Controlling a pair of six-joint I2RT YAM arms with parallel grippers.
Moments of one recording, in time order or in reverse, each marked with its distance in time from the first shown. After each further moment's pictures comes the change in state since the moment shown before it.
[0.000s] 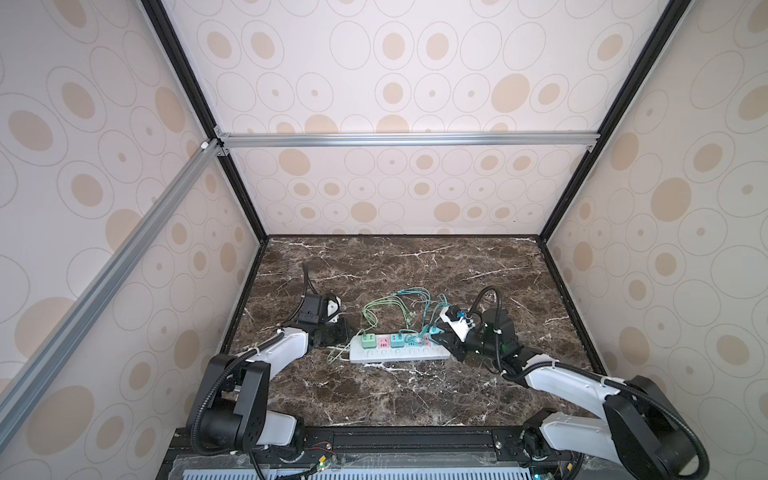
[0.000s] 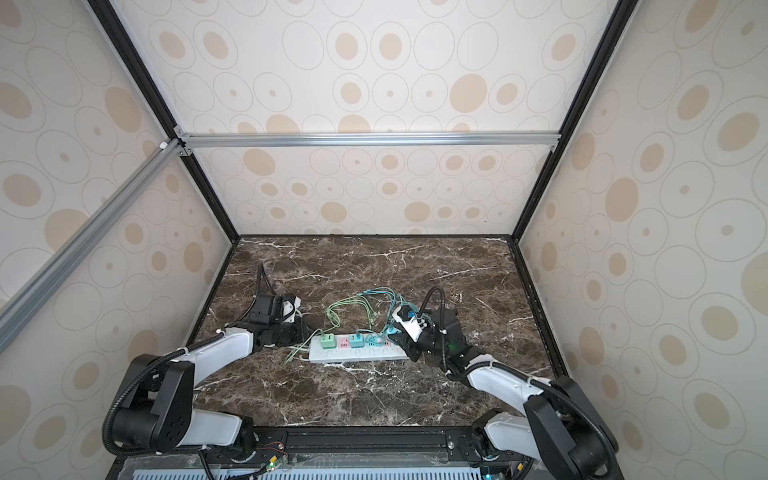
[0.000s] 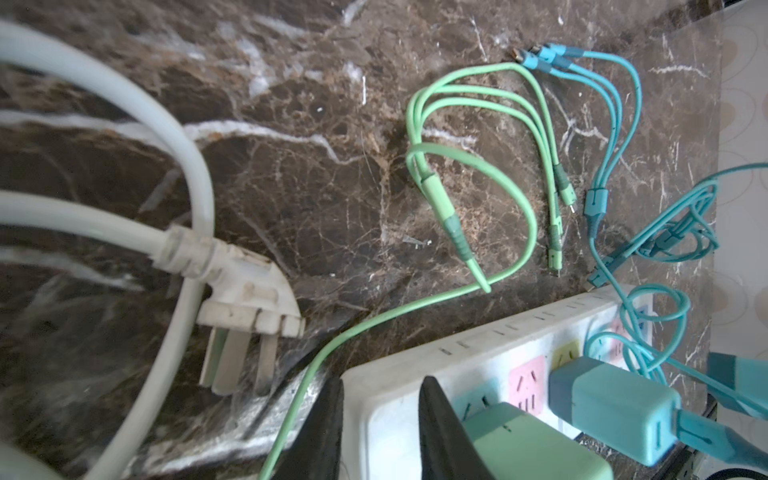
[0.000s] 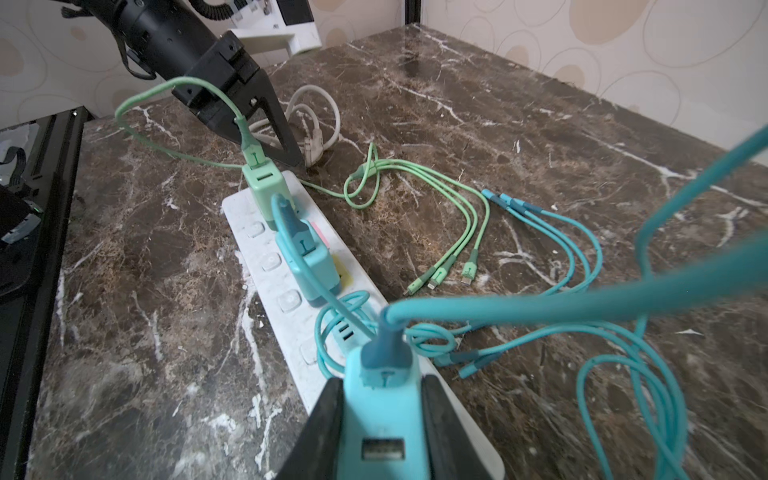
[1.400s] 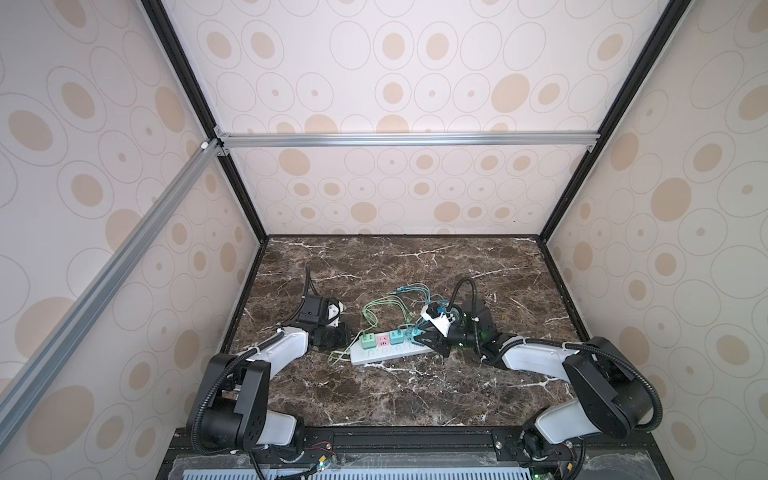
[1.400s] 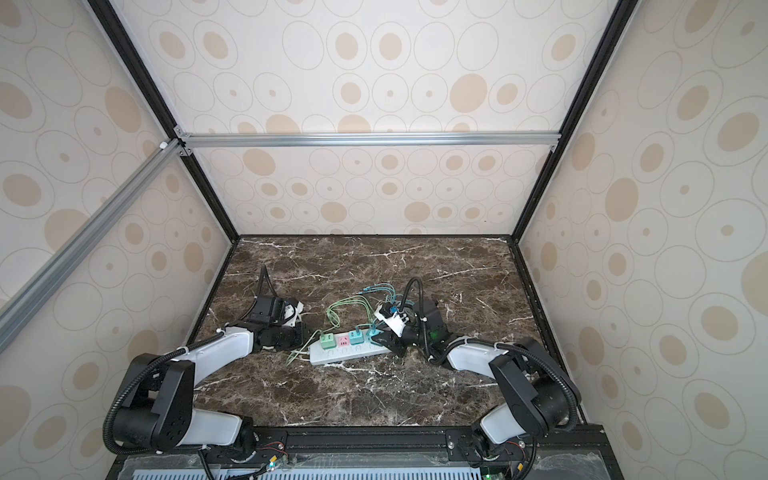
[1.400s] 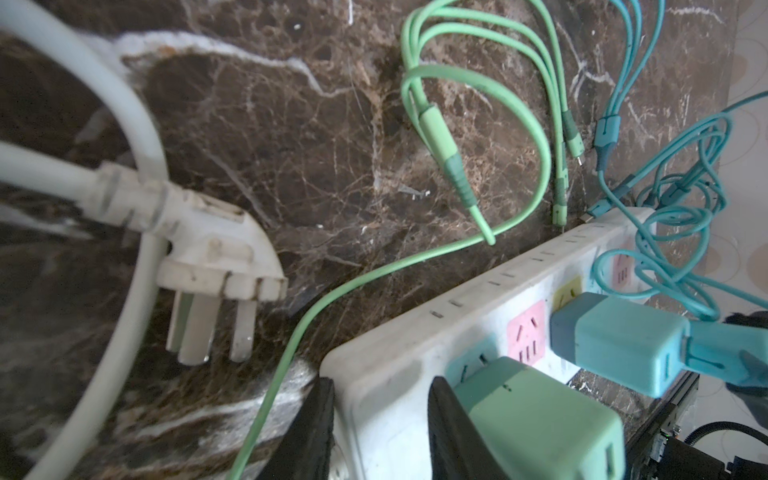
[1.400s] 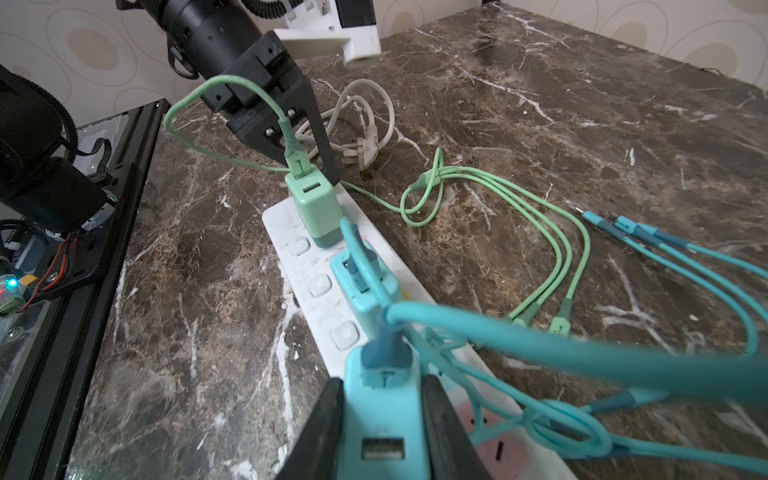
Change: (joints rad) left arm 0.000 0.014 -0.006 -0.070 0.068 0.035; right arm 0.047 0.317 0.168 0.077 -0.160 -0.020
